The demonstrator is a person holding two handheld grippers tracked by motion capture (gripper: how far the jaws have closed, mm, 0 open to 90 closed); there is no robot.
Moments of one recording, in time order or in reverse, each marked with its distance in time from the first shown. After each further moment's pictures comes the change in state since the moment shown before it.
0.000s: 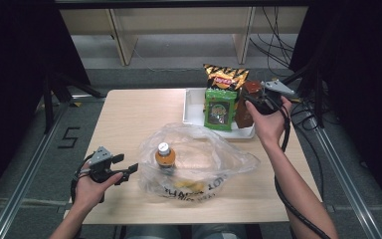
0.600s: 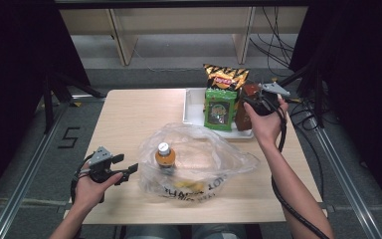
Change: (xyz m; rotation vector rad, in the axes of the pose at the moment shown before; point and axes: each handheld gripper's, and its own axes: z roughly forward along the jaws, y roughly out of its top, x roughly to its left) left arm 0.001 0.000 -0.001 0.003 -0.001 0.012; right arm -0.001 -0.011 0.014 0.036 -0.023 0.008
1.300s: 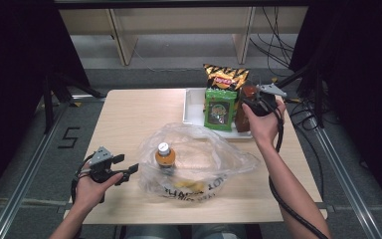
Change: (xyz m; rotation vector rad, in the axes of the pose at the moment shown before) left arm 0.000 0.000 0.001 0.000 -0.006 -0.001; right arm 0.002 -0.007 0.009 0.015 -0.030 0.012
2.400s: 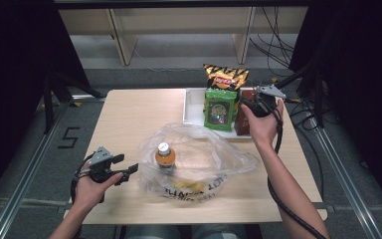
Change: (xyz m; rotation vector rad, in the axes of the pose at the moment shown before) left arm 0.000 0.001 -0.001 0.000 0.003 0.001; right arm -0.001 -0.003 0.001 0.001 -0.023 0.007
